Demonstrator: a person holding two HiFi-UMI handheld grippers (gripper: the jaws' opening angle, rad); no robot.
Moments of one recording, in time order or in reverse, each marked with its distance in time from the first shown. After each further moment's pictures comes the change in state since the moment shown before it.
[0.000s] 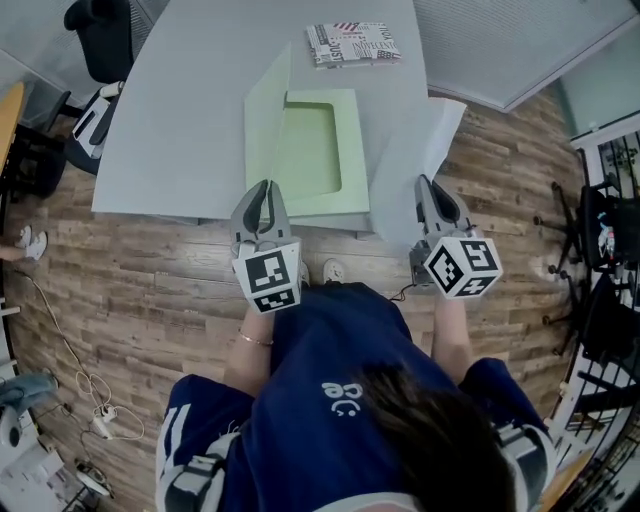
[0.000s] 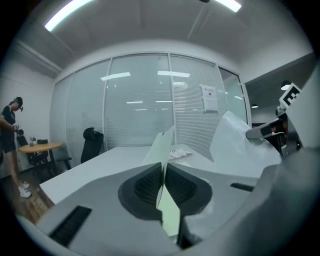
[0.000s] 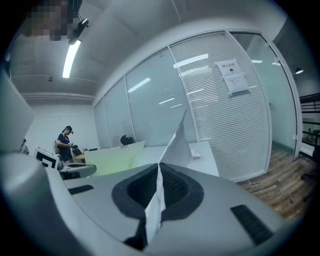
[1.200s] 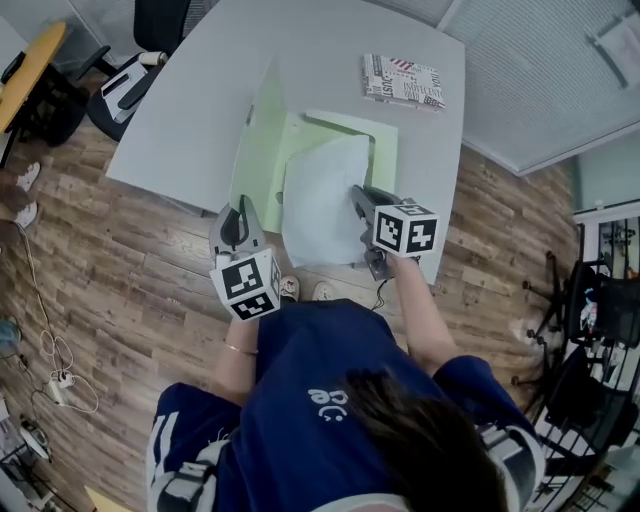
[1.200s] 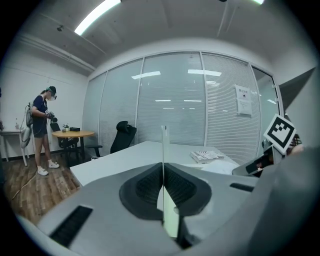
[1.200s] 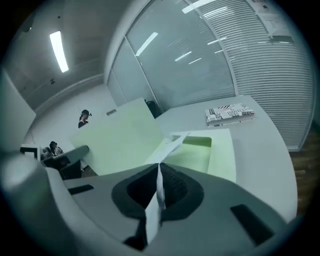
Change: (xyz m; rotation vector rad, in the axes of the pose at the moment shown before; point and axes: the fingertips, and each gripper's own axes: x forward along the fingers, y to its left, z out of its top) left arm -0.025 0.117 -0.029 -0.183 0.025 0.298; right arm 0.155 0.115 -0.097 0.061 0.472 0.323
